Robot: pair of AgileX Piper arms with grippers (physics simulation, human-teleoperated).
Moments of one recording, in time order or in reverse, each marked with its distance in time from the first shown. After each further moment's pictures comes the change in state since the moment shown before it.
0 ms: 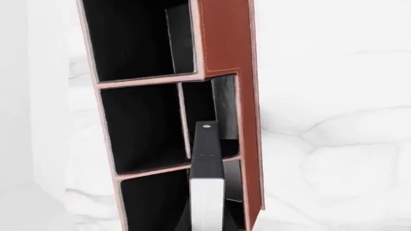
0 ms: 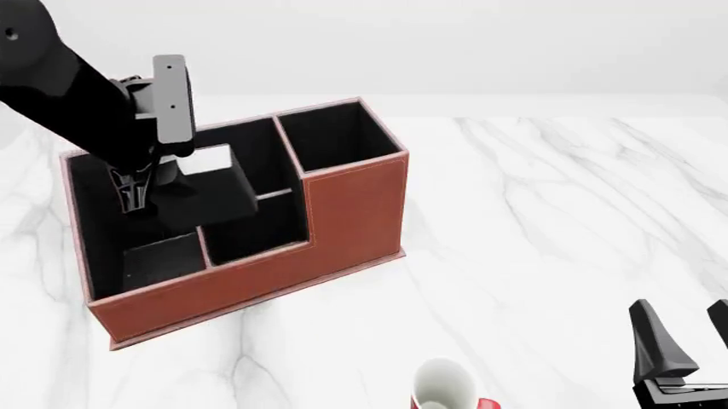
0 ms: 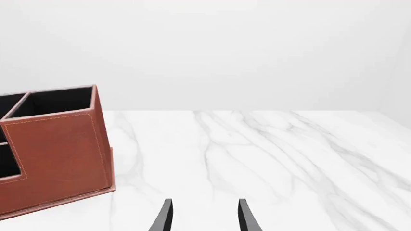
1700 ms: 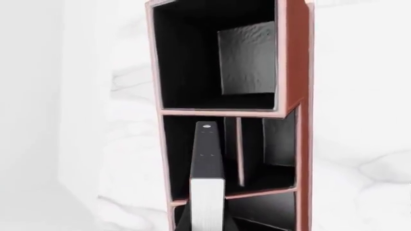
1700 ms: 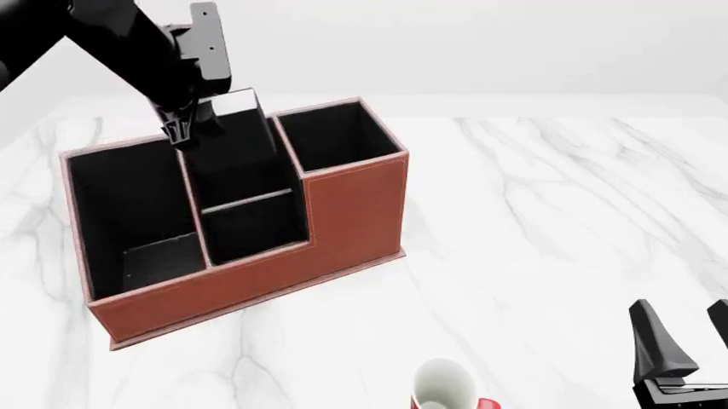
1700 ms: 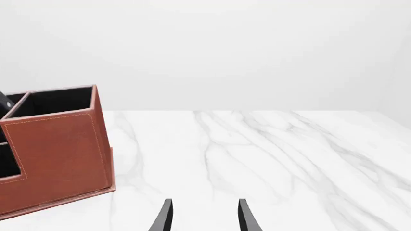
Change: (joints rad) left arm 0.031 0.283 -0.366 0.000 0.019; right arm 0.000 0.000 0.000 0.000 0.000
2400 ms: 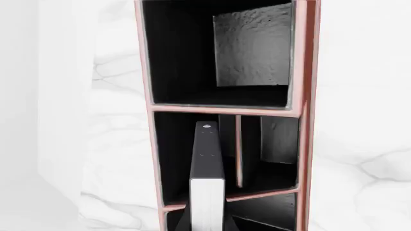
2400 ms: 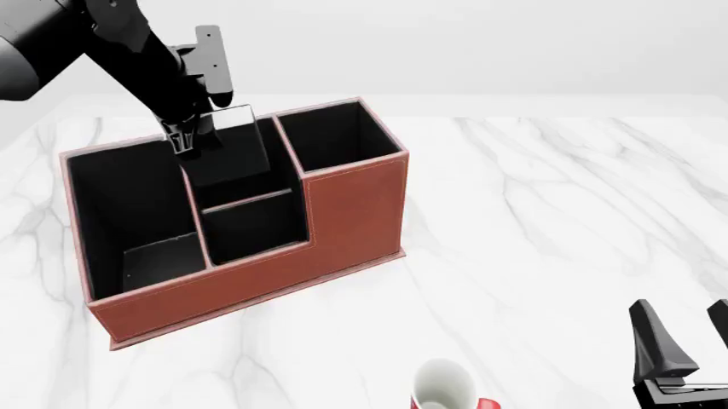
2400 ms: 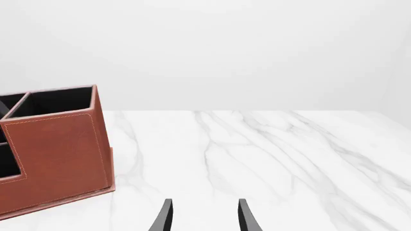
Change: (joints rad) left arm 0.037 0.060 0.008 0.000 -0.002; right arm 0.000 0.000 0.000 0.000 0.000
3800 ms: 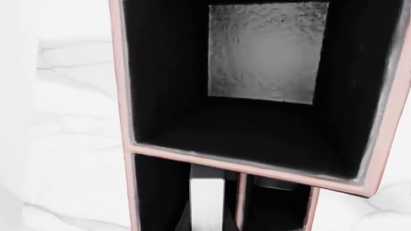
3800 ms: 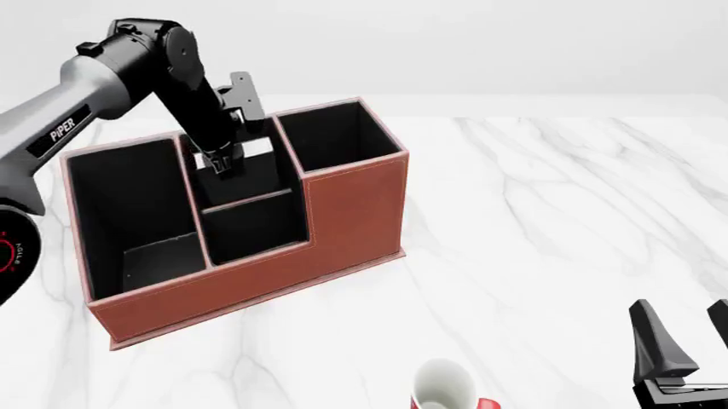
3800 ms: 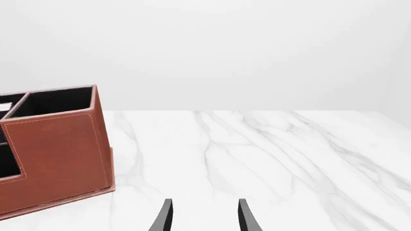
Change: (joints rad) left arm 0.012 0.244 -0.095 0.000 -0.106; right arm 0.000 0.000 0.000 0.000 0.000
